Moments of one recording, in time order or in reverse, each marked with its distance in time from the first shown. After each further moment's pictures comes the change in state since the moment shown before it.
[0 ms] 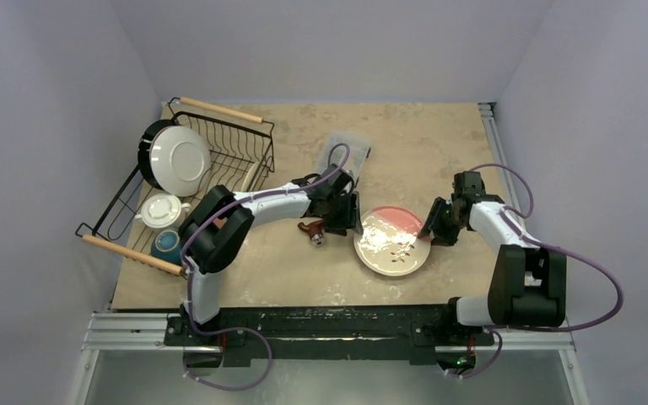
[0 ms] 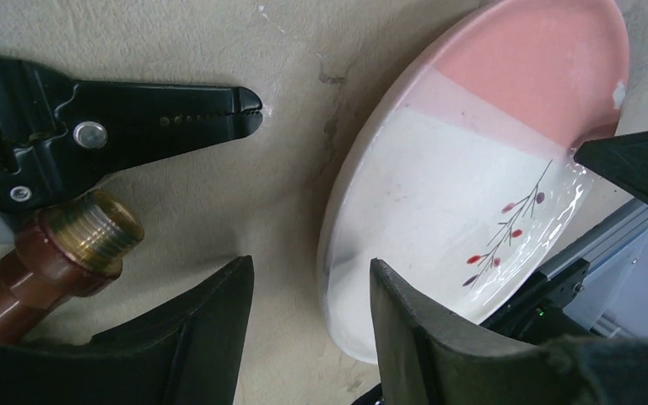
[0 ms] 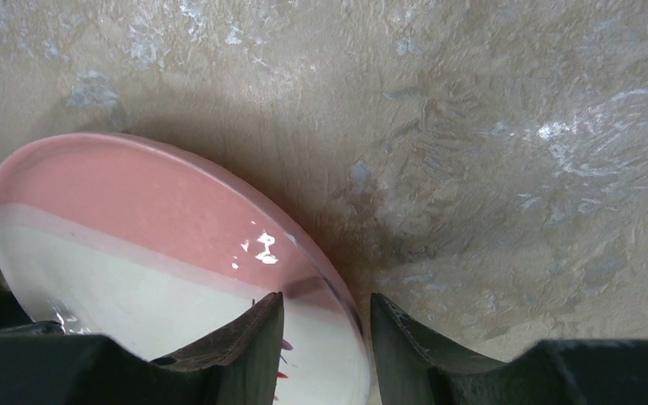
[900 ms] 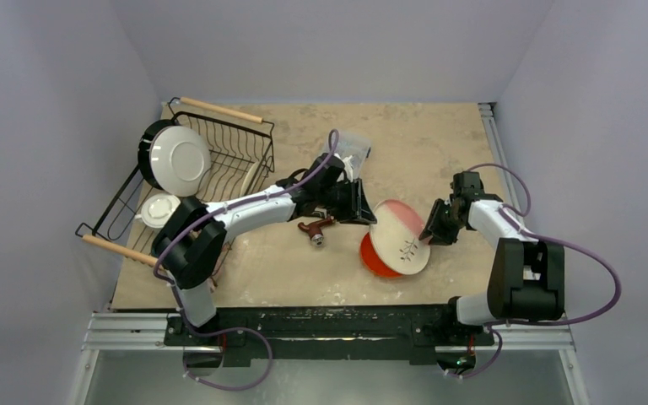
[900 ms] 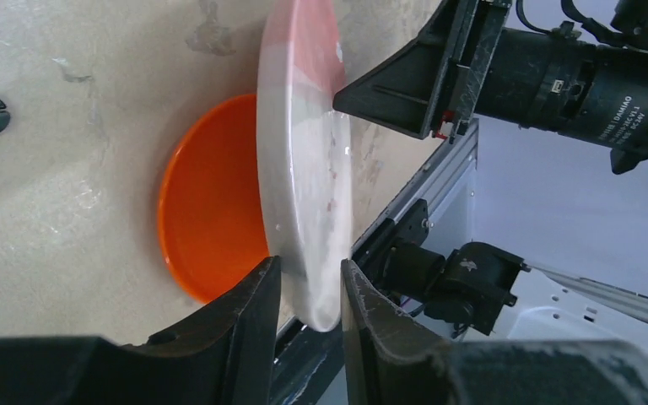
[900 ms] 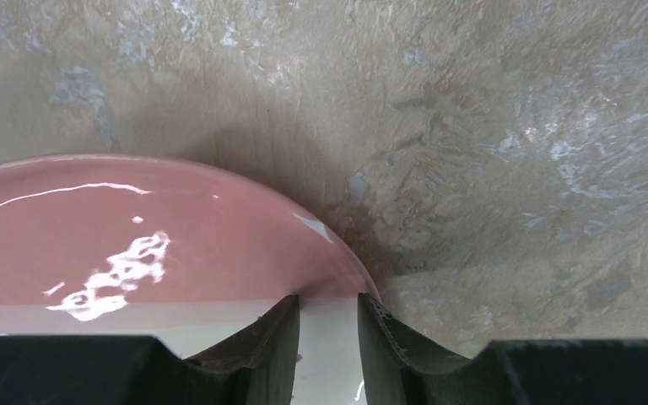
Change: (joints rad) left arm -0.005 -0.169 -0.085 0.216 0.189 -0.090; right arm -0.002 0.043 0.000 0.025 0.000 -0.039
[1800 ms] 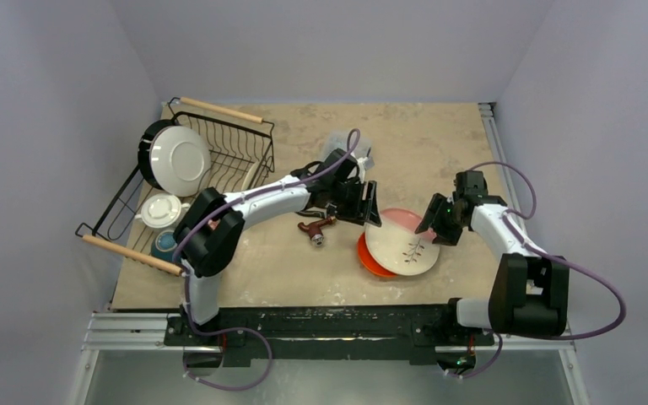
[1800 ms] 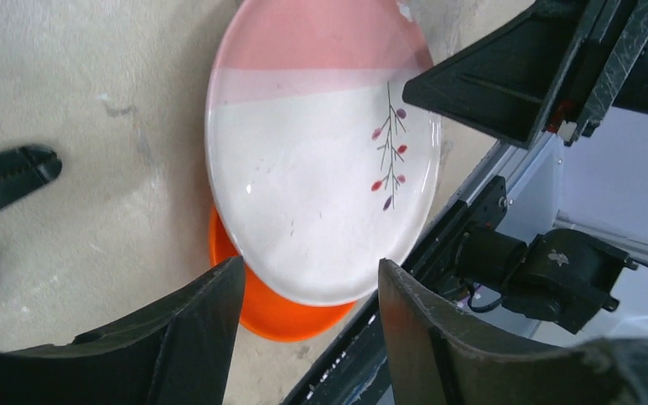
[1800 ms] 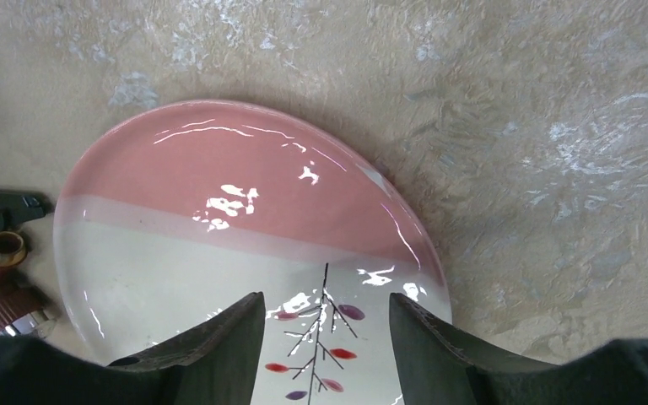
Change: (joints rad) left arm -0.005 0.113 0.154 -0.164 0.013 0.198; right arm 0.005 -0.086 0.002 -0.023 -0.017 0.045
